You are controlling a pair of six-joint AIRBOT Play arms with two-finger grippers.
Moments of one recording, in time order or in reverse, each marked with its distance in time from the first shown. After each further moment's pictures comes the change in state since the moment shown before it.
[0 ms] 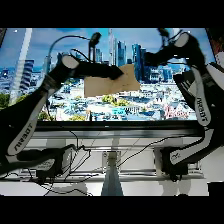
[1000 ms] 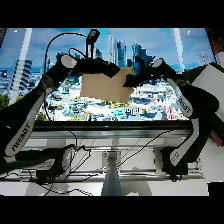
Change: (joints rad) left arm 0.089 0.049 0.000 0.105 0.039 0.116; right arm 0.236 -0.203 -0.208 0.377 -0.121 -0.261
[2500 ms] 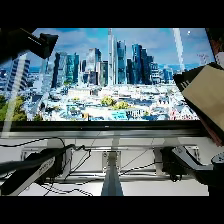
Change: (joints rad) left arm 0.345 0.539 0.000 0.451 -0.095 -0.004; right arm -1.323 0.864 0.074 -0.760 0.408 0.488
